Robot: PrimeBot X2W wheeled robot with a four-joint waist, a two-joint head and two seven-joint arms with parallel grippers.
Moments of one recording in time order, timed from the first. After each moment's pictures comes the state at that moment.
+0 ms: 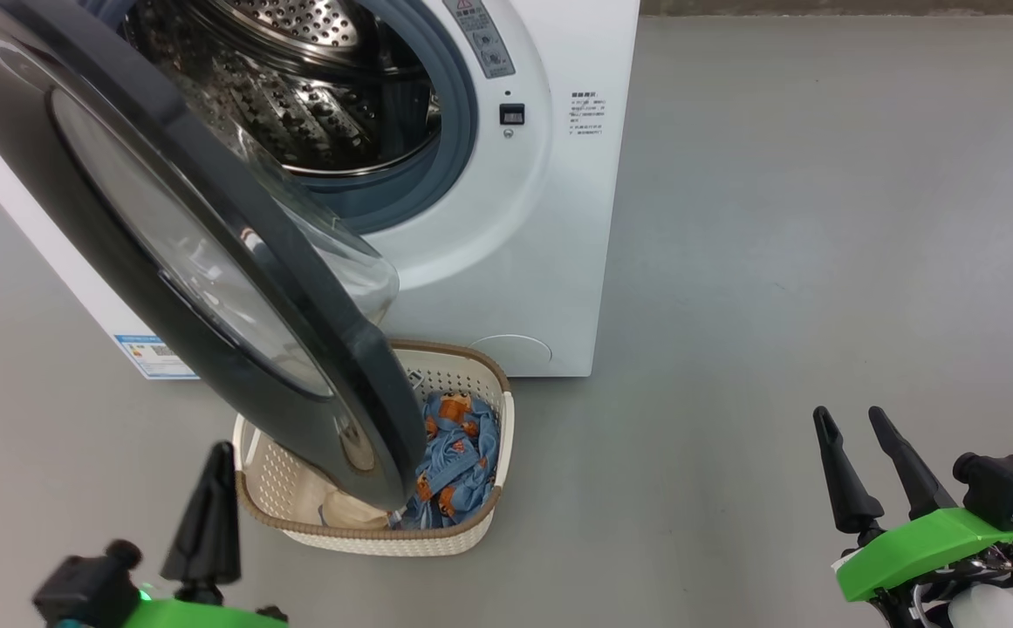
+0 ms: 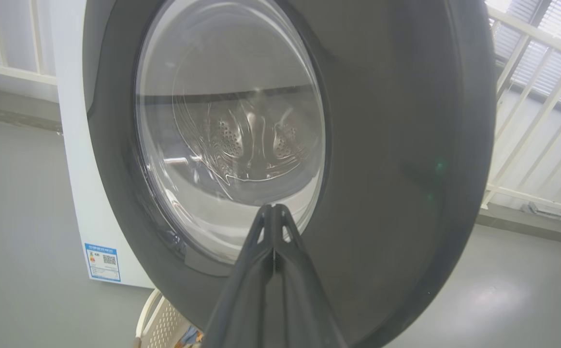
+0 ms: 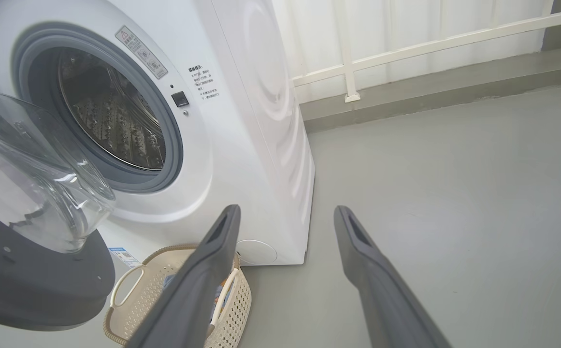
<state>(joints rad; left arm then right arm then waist) -0.06 0.11 -0.10 0.22 -0.45 -0.13 -0.26 -0.13 -0.23 0.18 0.38 0.60 0.13 -0.25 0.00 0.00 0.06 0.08</state>
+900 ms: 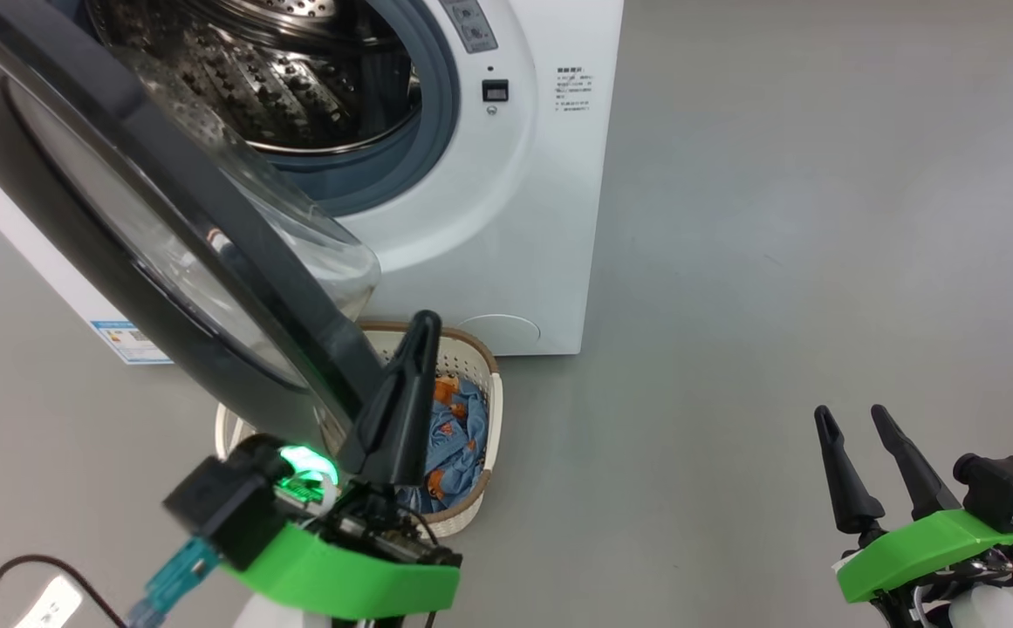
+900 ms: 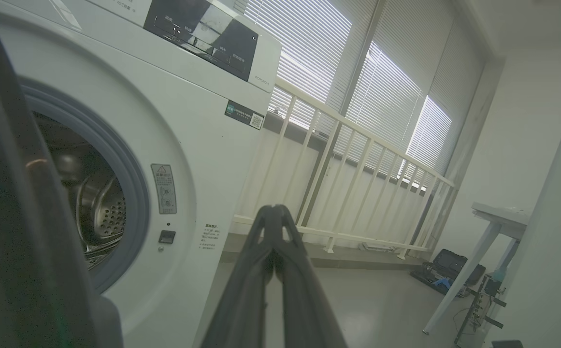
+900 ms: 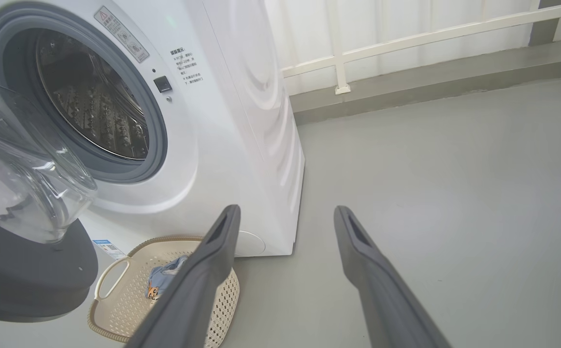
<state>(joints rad) -0.23 0.07 -0.42 -0.09 -0.56 -0.13 -0.24 -0.12 -0.23 0.16 0.37 0.55 0.13 -0.25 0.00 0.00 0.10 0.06</state>
